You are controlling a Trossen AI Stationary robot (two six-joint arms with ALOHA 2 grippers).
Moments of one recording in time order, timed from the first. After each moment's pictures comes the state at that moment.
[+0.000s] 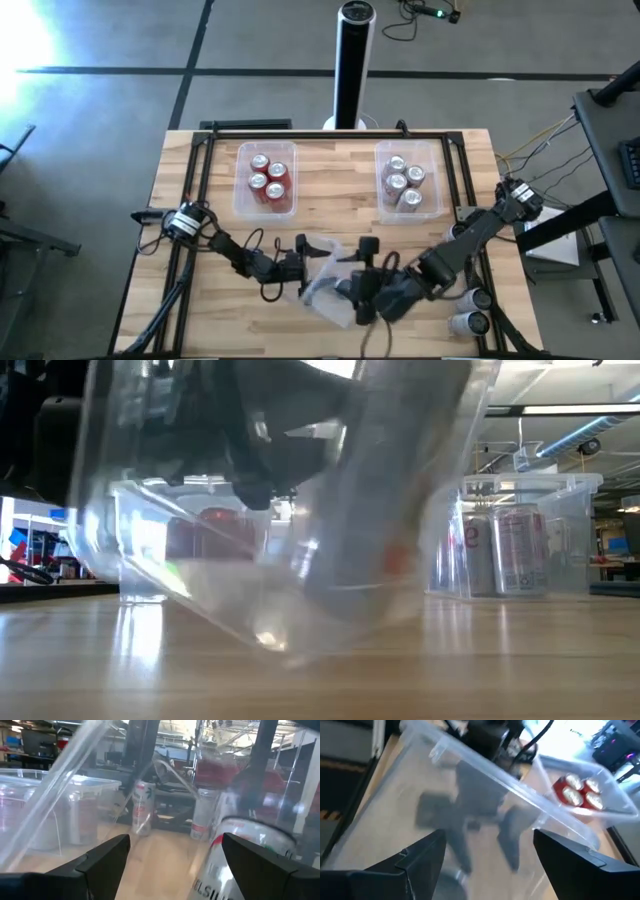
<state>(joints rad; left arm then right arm) -0.46 2.11 0.73 1.57 -0.56 -0.07 0.62 1.74 1.52 -0.55 0.68 0.21</state>
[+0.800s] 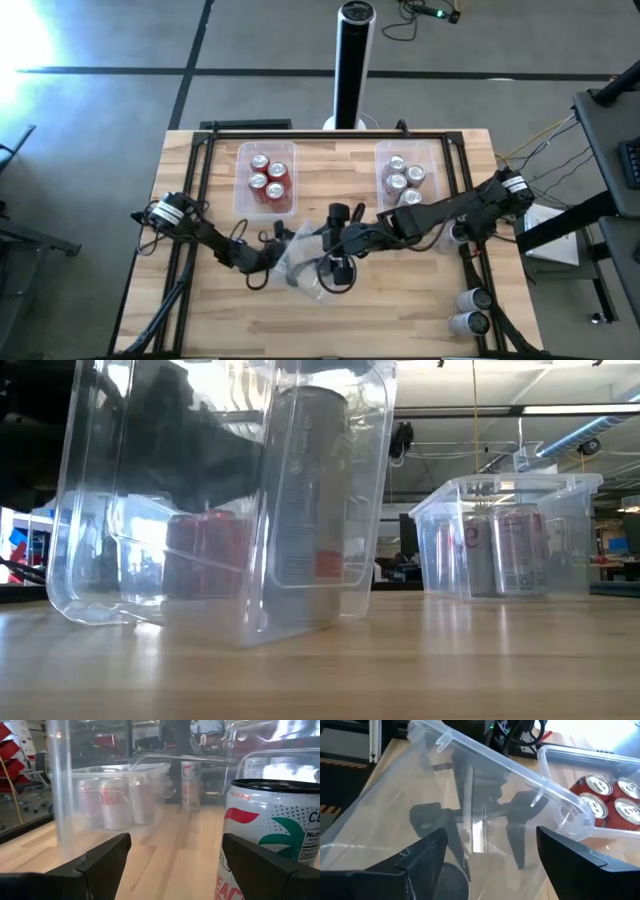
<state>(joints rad) -0.45 1.96 0.51 1.49 -0.73 0.03 0.31 1.75 1.50 -0.42 0.24 0.04</state>
